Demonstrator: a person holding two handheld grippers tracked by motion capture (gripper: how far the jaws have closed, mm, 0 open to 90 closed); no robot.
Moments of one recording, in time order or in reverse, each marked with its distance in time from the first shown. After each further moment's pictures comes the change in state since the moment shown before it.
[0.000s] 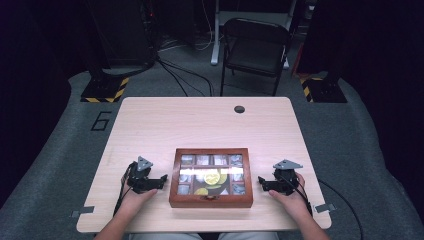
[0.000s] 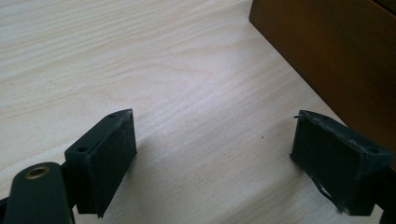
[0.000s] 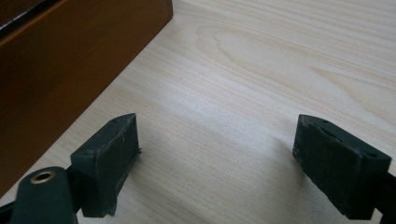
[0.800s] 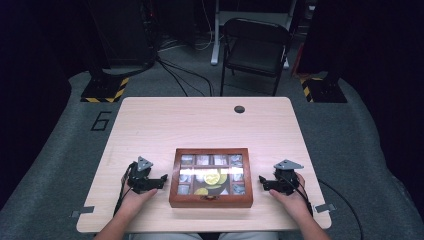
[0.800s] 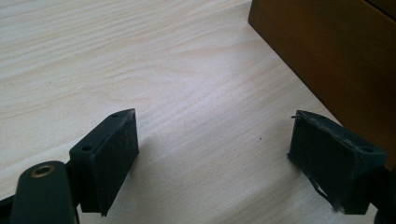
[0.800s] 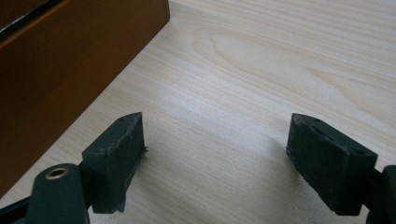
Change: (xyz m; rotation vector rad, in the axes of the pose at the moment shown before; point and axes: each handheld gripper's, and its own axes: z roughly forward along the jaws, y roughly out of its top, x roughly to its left) left arm -0.001 0.000 0.000 -0.006 -0.001 -0.007; right arm 0.000 -0.001 -0.001 -0.012 -0.007 0.014
